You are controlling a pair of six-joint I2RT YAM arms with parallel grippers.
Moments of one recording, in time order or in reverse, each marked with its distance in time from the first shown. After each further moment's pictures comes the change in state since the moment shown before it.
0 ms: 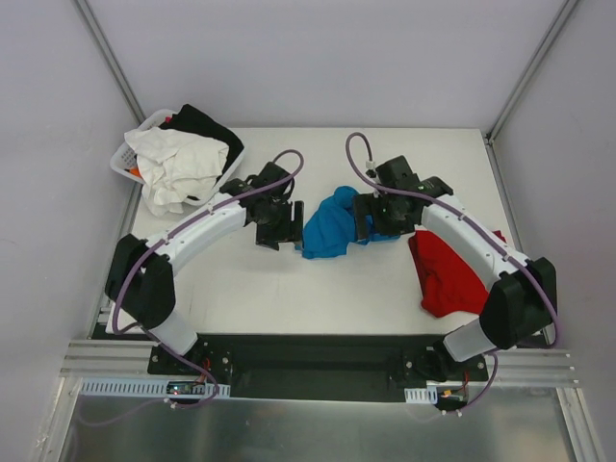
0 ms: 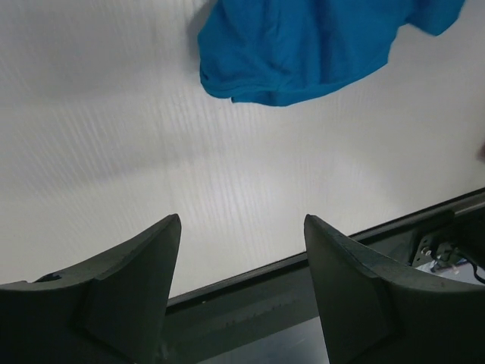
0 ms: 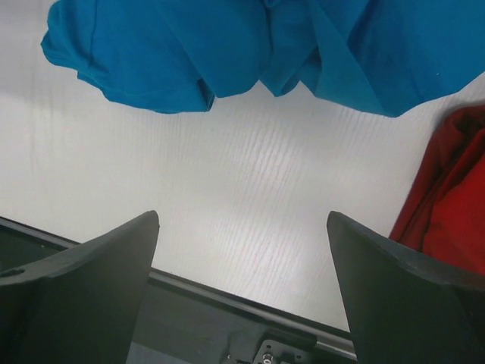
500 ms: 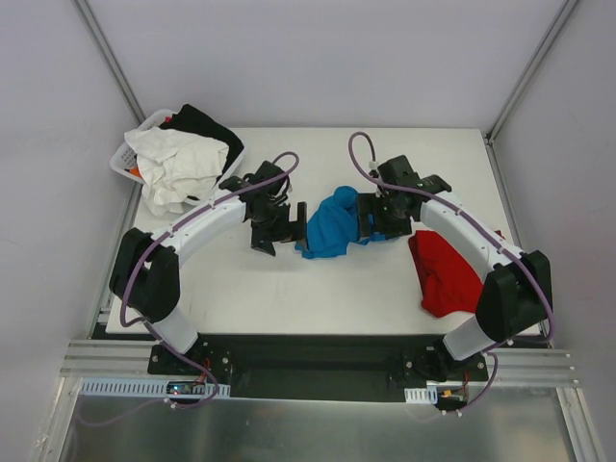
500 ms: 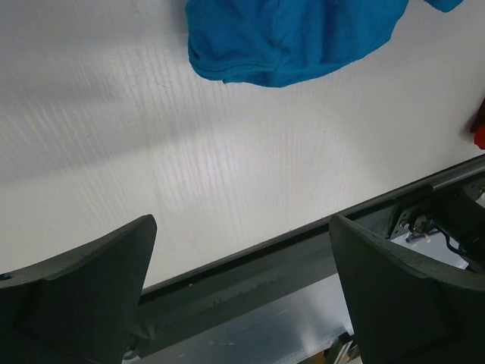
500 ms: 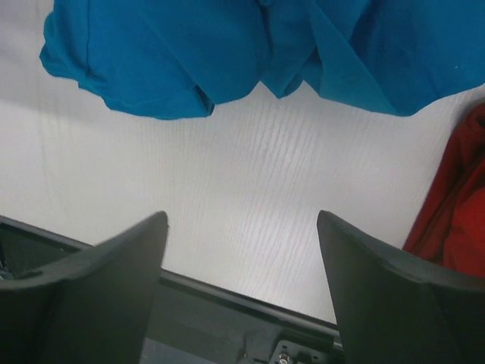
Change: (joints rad) left arm 0.052 0.088 0.000 -0.045 0.159 0.007; right arm -0.032 0.047 -0.002 0.010 -0.058 0.043
